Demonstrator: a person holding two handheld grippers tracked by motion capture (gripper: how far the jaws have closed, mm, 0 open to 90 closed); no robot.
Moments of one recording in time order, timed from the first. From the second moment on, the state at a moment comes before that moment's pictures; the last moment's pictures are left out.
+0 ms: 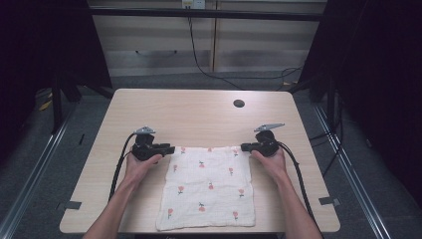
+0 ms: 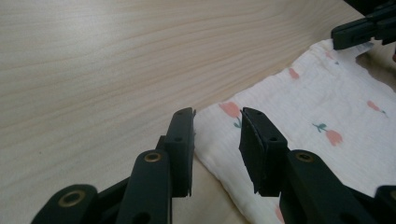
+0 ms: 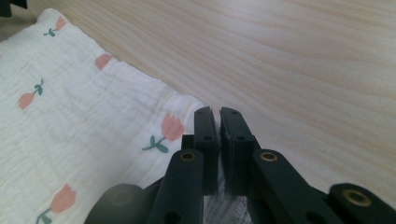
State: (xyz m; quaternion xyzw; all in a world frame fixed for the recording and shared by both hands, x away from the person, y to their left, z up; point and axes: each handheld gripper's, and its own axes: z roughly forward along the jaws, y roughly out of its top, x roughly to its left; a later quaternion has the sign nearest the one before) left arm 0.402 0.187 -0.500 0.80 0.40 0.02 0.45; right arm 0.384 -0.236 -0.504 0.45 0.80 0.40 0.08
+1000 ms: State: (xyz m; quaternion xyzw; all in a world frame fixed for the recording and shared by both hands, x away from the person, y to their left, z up) left arm 0.406 0.174 -0.494 0.81 0.38 0.04 0.44; right arm 0.377 -0.241 -0.490 0.45 0.78 0.43 0.09
